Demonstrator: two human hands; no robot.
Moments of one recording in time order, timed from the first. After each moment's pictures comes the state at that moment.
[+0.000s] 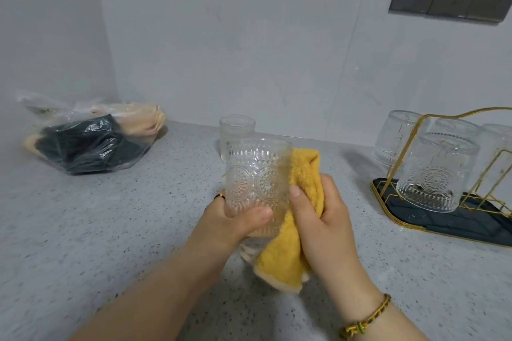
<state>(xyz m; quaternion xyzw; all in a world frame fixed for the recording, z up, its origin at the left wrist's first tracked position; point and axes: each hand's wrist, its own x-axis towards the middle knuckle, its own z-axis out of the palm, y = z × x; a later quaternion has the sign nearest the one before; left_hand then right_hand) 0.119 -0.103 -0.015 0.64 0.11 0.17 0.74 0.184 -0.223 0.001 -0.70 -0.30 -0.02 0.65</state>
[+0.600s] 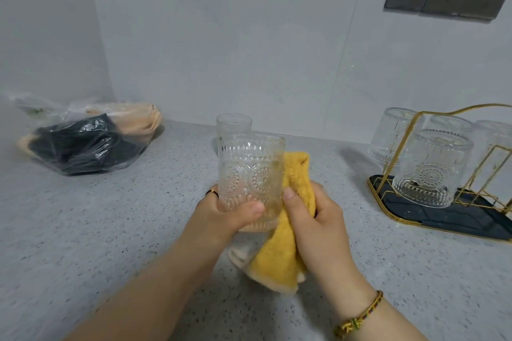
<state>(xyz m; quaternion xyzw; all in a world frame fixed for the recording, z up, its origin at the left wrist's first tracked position) 0.117 -0.098 -0.013 0.65 0.11 0.19 0.72 0.180 -0.219 -0.002 -0.69 -0.29 0.01 0.66</state>
